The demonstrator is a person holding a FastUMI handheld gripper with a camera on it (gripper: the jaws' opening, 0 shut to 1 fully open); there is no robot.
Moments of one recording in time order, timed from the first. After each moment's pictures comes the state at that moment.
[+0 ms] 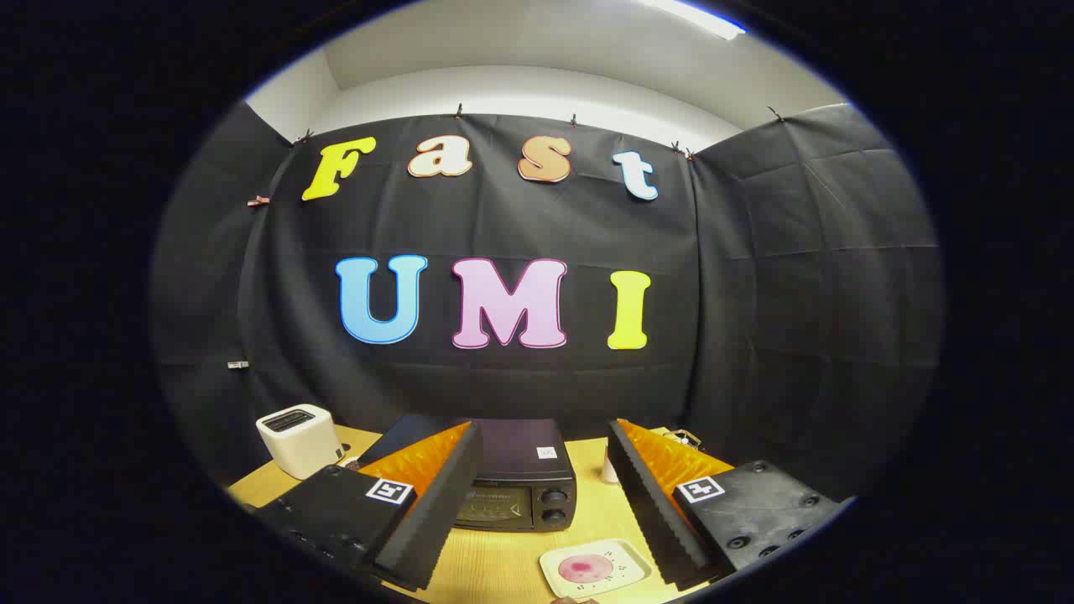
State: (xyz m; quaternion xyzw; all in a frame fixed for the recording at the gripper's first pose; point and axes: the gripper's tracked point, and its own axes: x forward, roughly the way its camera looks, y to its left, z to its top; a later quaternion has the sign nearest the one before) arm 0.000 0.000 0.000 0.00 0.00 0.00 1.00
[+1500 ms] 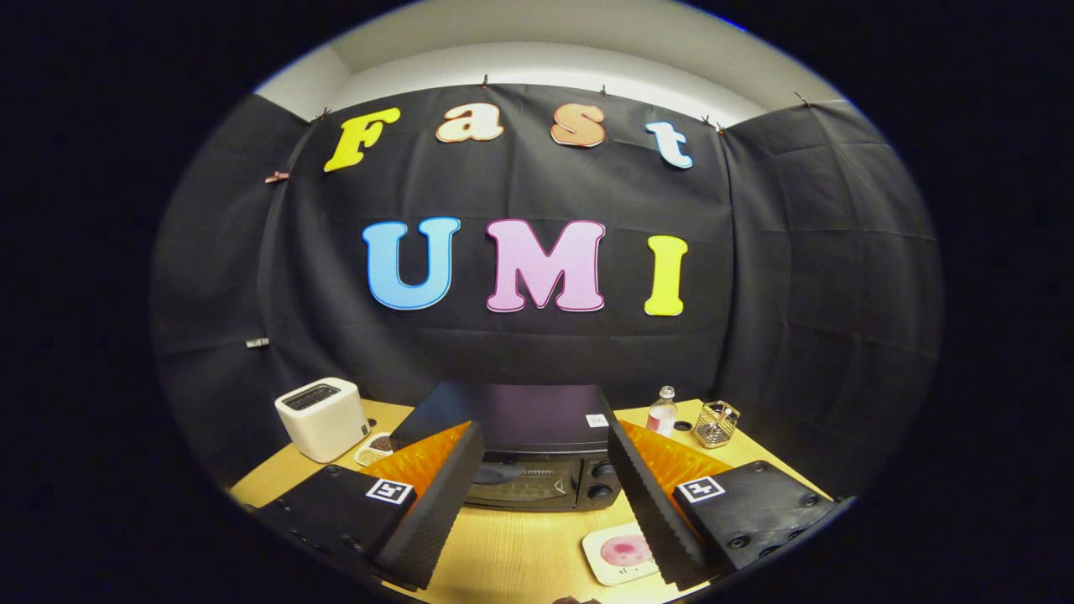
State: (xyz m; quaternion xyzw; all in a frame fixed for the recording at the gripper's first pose) arm 0.023 0.061 -0.051 -0.01 0.07 0.04 1.00
